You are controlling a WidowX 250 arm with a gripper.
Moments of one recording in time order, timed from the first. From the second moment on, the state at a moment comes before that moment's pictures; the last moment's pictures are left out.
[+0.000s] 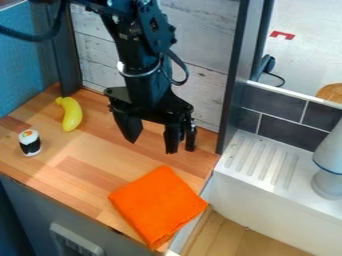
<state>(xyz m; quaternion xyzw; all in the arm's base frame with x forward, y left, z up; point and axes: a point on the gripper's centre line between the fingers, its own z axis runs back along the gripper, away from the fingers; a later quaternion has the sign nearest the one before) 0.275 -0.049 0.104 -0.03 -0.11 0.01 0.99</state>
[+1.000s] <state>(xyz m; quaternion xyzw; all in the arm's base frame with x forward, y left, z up) 0.361 -0.010 0.038 -0.01 -0.16 -0.02 0.99</state>
